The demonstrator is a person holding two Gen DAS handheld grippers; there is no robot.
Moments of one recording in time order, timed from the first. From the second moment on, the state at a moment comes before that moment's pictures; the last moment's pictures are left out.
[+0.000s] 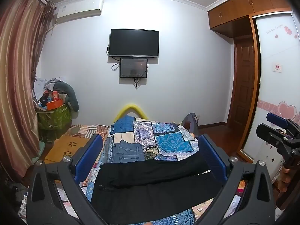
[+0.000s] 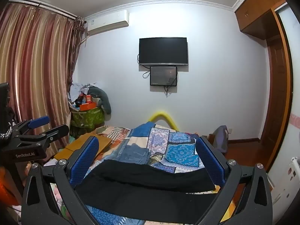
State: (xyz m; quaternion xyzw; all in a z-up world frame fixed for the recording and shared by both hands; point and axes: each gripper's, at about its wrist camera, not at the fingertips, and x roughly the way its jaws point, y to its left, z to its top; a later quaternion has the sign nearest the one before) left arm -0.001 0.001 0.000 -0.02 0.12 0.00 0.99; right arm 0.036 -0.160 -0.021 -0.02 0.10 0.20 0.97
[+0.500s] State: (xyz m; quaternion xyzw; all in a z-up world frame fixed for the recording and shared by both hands) left arm 0.007 0.002 -0.006 -0.02 0.13 0.00 0.99; right arm 0.034 -0.163 -0.025 -0.01 0.10 0.20 0.97
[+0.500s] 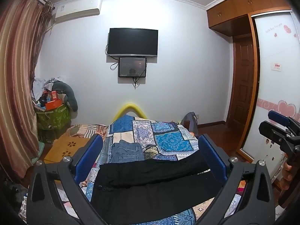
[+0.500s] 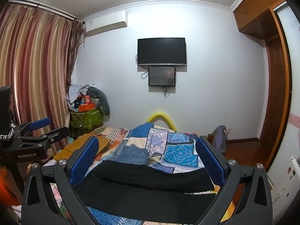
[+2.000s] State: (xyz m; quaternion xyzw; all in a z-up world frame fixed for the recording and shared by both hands) left arm 0.002 0.002 -0.002 -0.02 0.11 0.00 0.99; right arm 0.031 -0.158 -0.016 -0.02 0.09 0.20 0.97
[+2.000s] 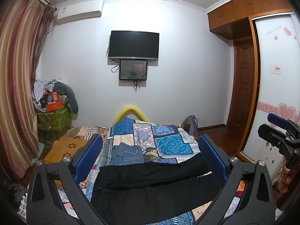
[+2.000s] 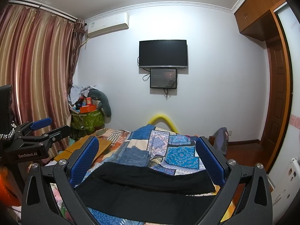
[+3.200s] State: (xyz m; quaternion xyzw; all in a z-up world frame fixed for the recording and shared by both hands) left arm 0.032 0.013 -0.013 -0.02 0.14 0.00 0.99; right arm 0.051 -0.155 -0.028 -0.01 0.12 0.20 0.97
